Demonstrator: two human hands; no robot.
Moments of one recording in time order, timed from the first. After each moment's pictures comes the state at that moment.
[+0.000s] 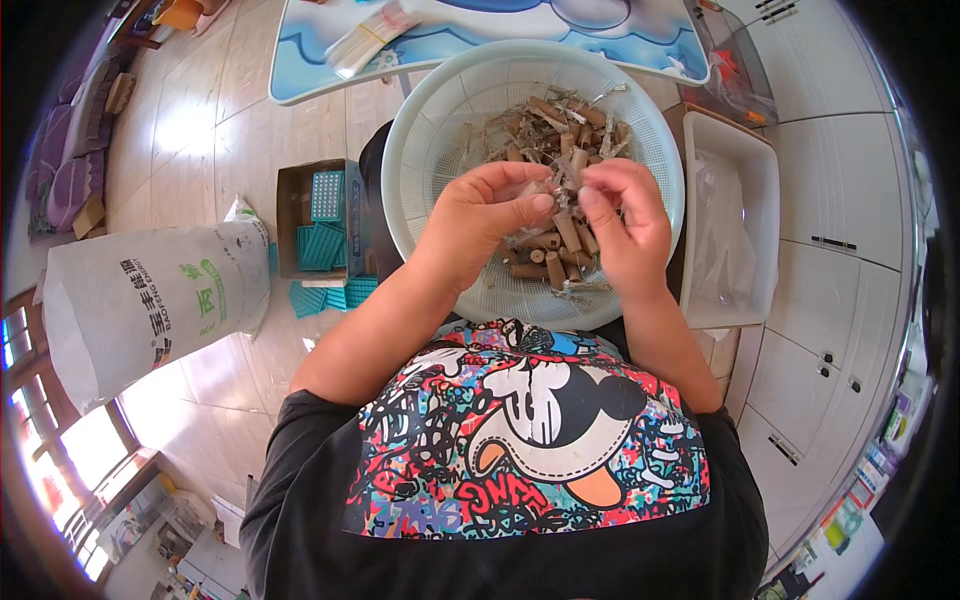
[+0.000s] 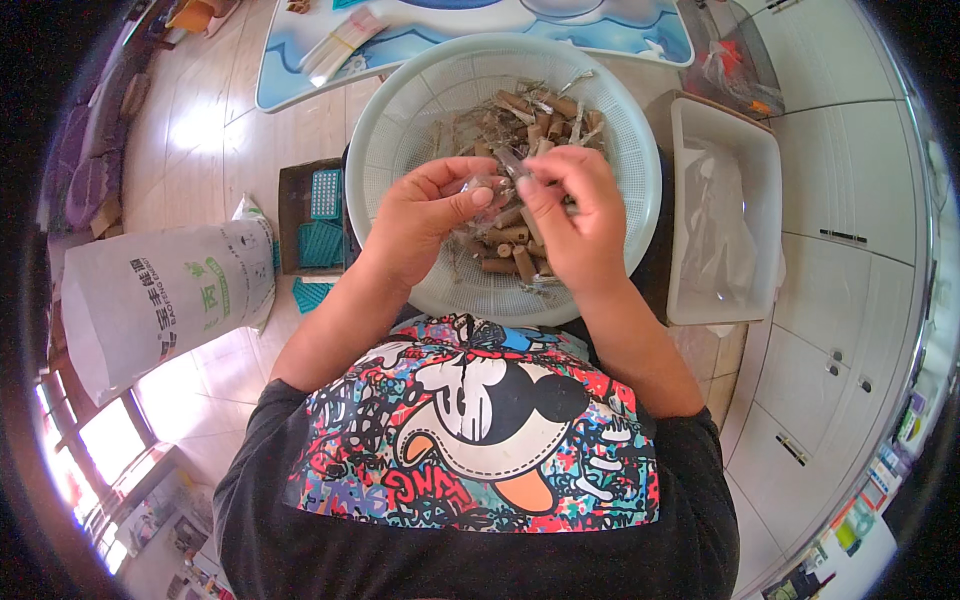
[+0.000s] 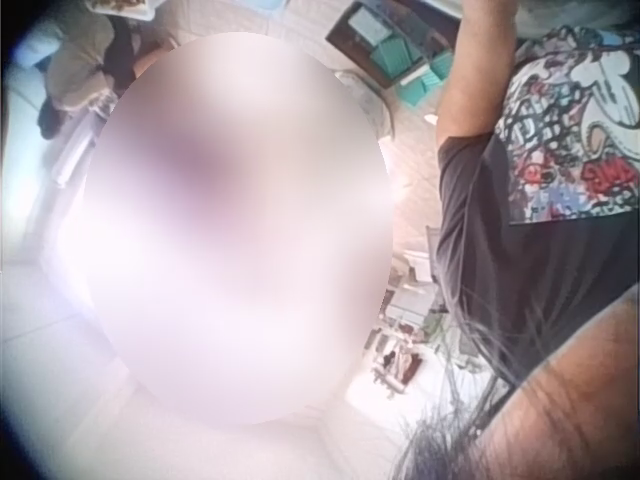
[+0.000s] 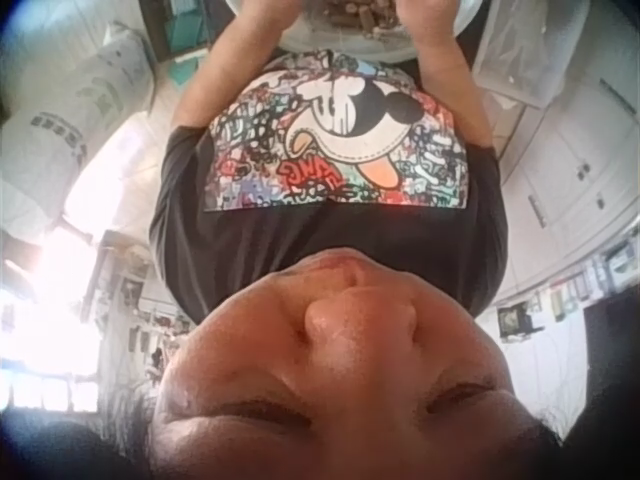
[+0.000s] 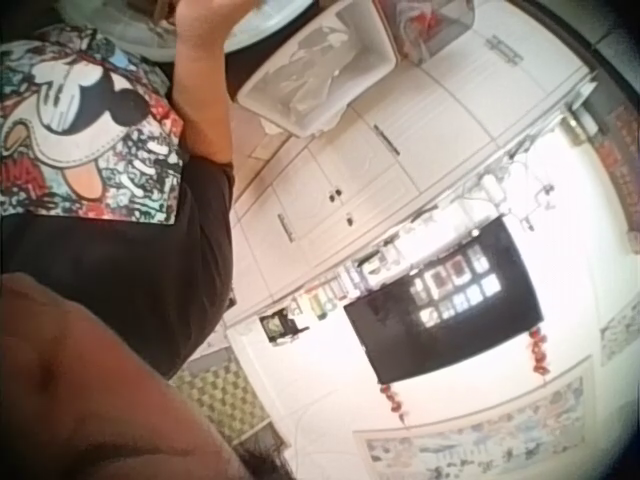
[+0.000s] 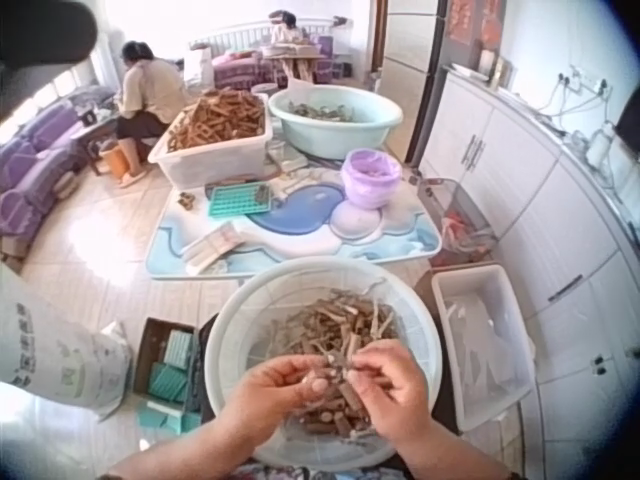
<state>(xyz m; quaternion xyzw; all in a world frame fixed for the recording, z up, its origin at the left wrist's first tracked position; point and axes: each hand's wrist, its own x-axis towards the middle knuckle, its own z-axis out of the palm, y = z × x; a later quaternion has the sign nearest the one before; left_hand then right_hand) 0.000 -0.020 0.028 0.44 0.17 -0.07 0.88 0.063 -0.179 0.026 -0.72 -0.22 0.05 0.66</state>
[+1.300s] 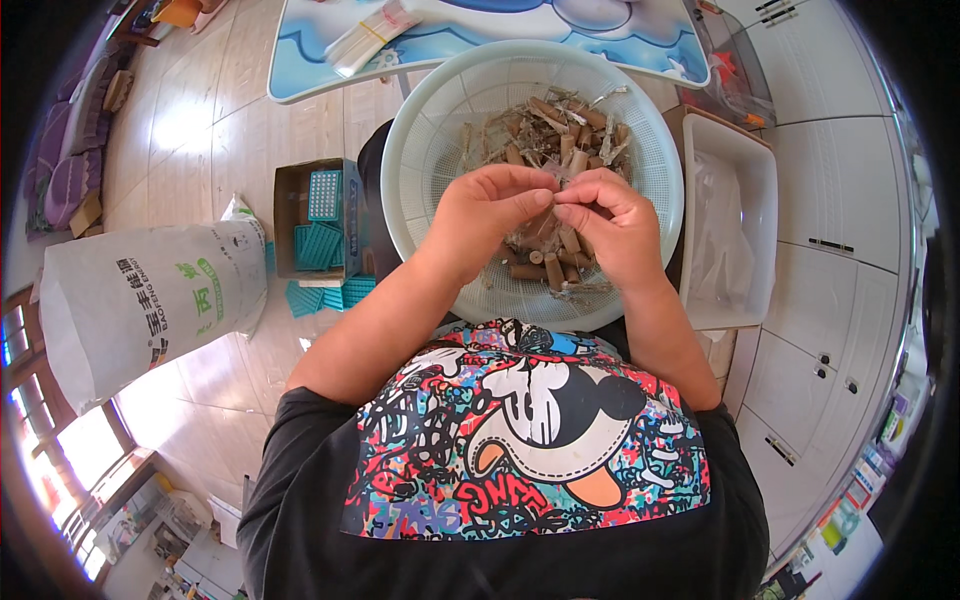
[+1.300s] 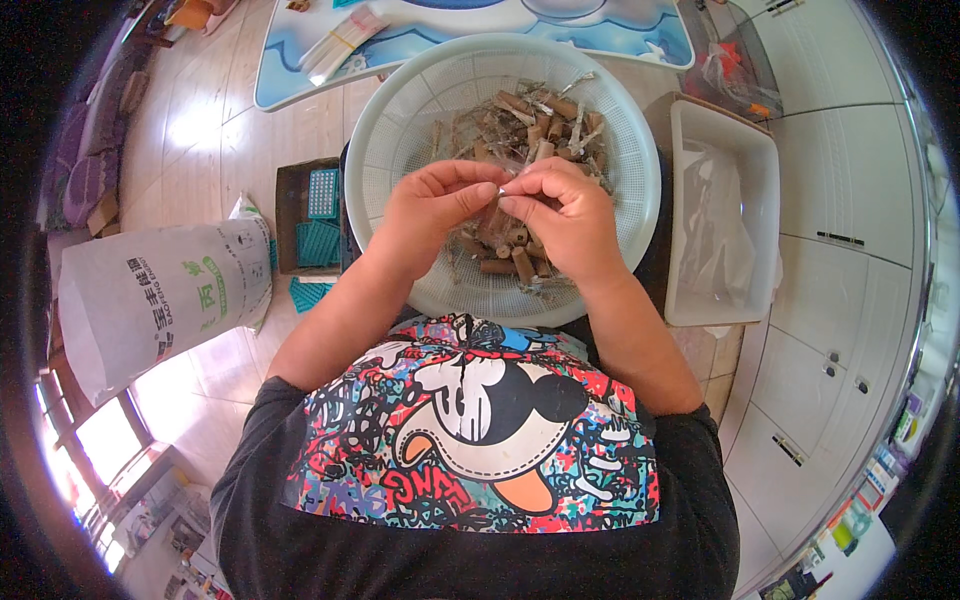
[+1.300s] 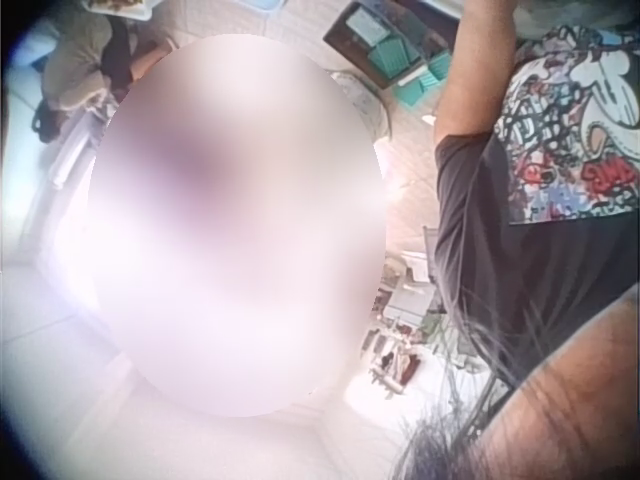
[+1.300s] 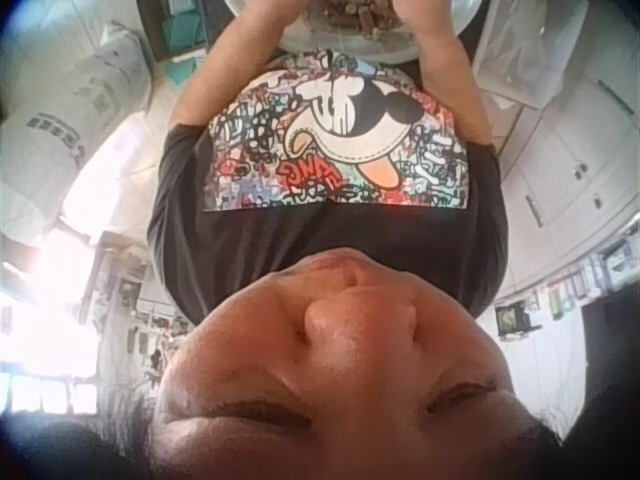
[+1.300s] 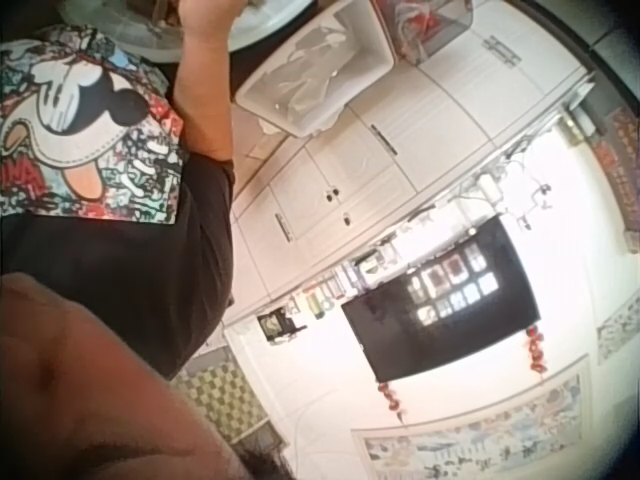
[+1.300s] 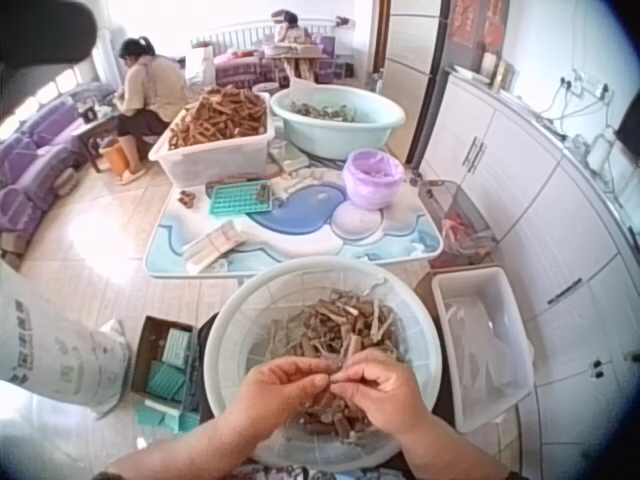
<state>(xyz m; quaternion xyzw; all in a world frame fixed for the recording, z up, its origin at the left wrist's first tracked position) 0.005 -0.022 0.018 0.49 0.18 -0.06 0.85 0.069 -0.180 0.016 -0.74 -0.25 0.16 0.61</state>
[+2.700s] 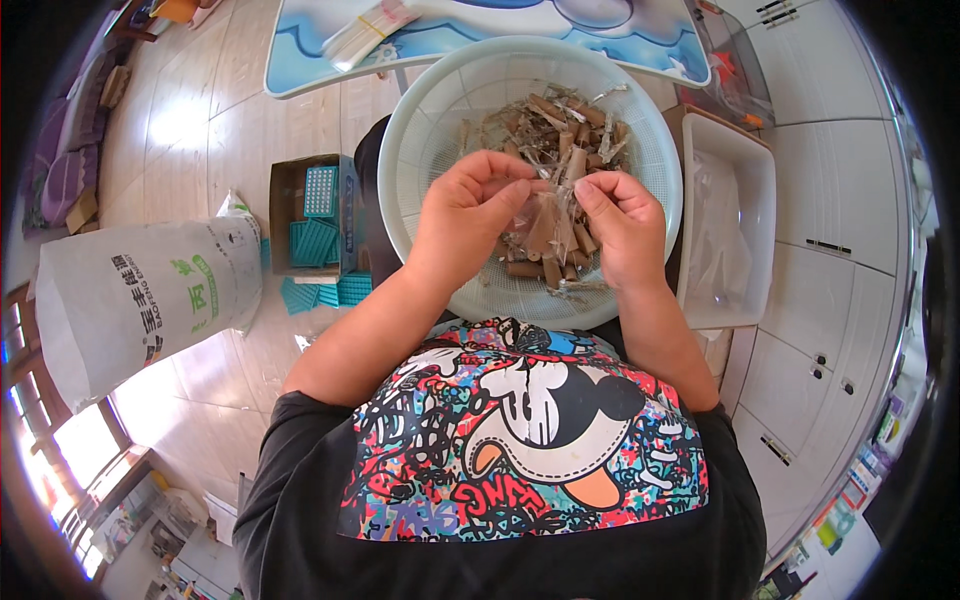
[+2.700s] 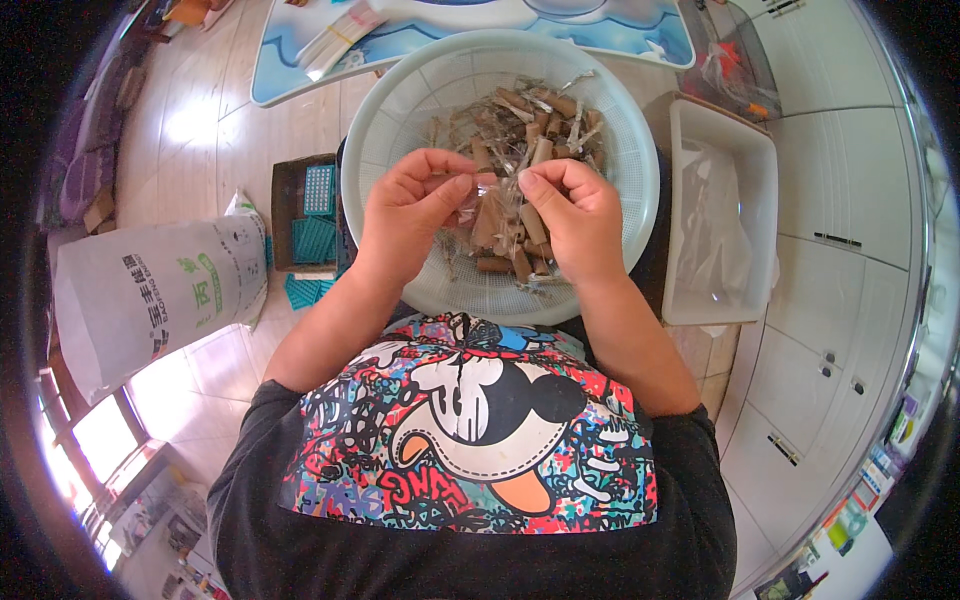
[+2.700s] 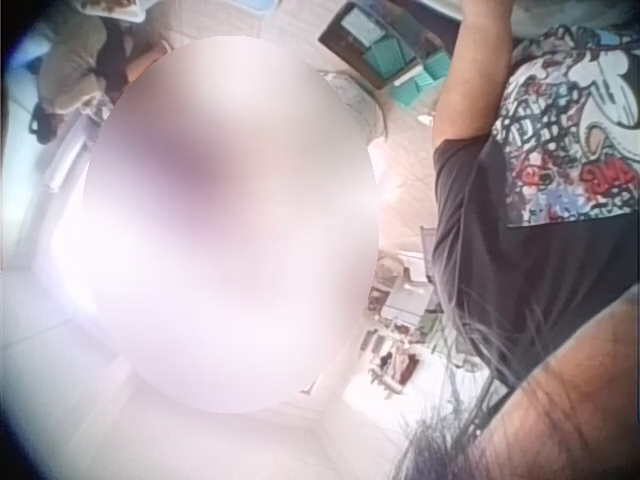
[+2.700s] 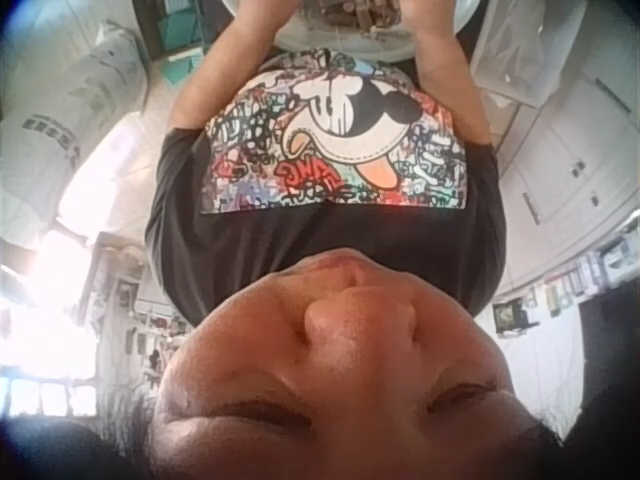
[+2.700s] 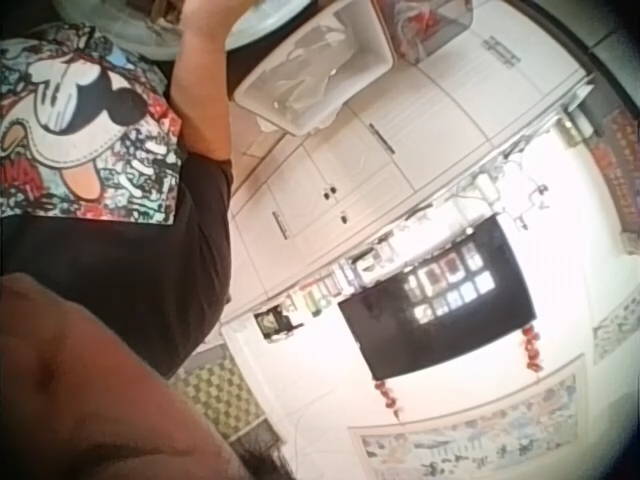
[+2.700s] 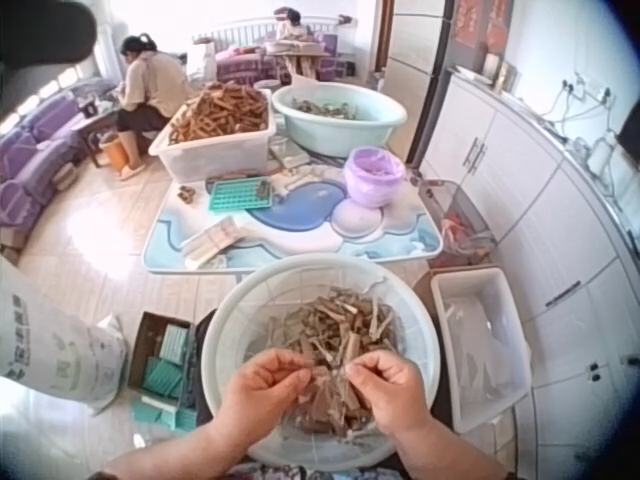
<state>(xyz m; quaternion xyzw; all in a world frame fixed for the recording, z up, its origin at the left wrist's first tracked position) -0.003 -0.020 0.030 0.50 0.18 0.00 0.84 0.061 -0.179 0.020 -0.65 -0.05 0.23 0.73</state>
